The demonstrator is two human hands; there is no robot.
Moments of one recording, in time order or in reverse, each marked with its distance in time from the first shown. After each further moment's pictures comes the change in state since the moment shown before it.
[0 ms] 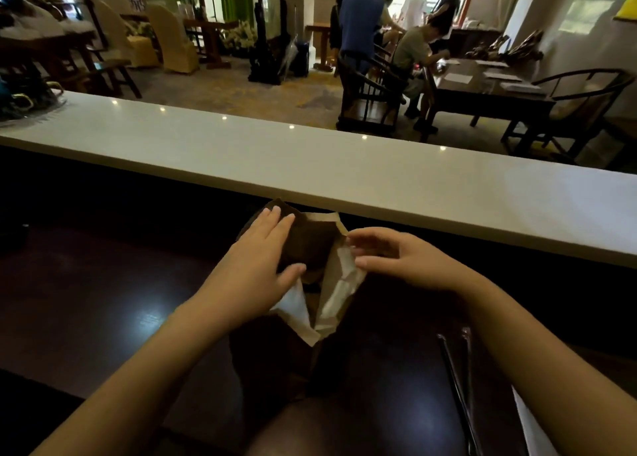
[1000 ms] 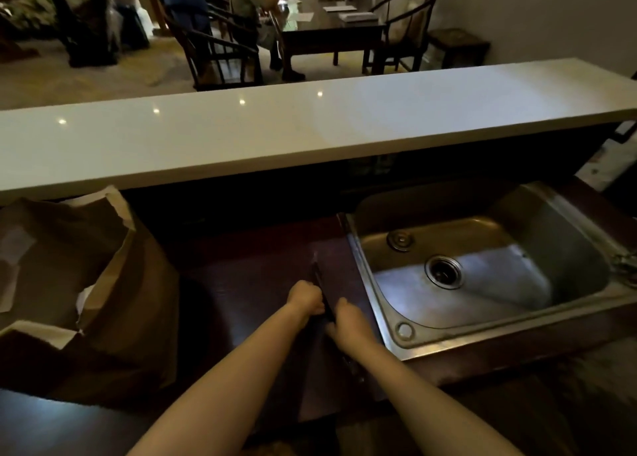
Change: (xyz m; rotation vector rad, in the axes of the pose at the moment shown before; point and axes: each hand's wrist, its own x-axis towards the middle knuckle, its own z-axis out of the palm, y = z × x) left_hand 0.033 0.172 0.318 -0.788 -0.635 -0.565; right_hand -0.142 0.247 0.077 -0.227 0.442 0.711
